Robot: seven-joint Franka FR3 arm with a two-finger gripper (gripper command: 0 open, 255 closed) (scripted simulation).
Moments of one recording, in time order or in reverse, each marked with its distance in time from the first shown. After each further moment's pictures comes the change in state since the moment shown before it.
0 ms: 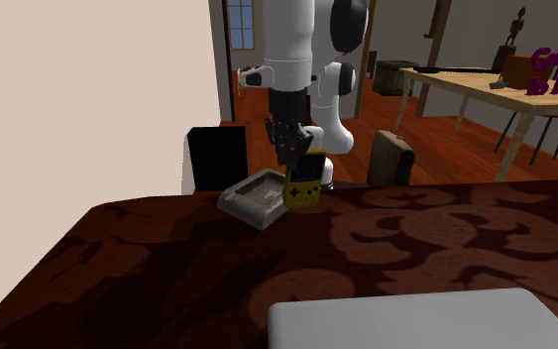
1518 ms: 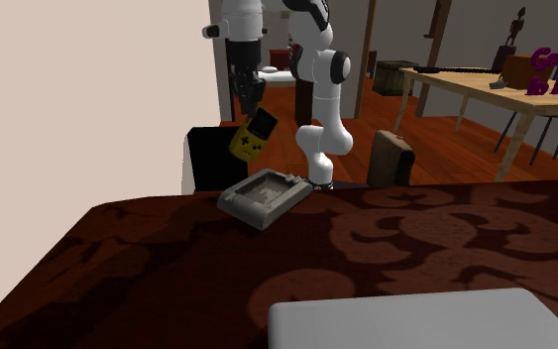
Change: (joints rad) arm -0.175 -0.245 -0.104 -0.120 0.005 -0.122 -0.277
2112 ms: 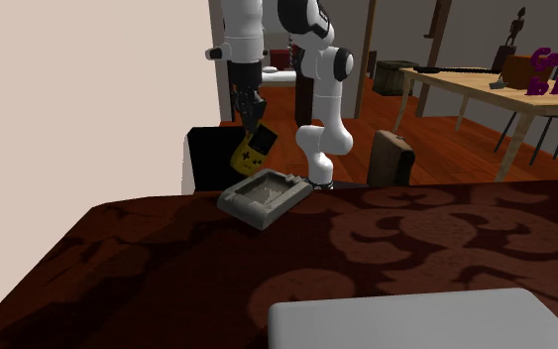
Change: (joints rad) arm 0.001 -0.092 0.002 -0.240 -0.004 0.148 0.004
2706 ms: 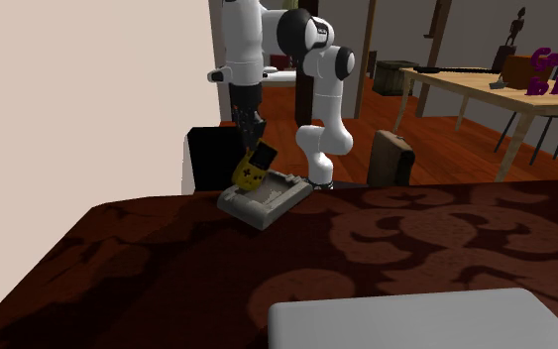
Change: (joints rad) arm 0.000 -0.049 0.000 -0.189 -0.002 0.139 0.002
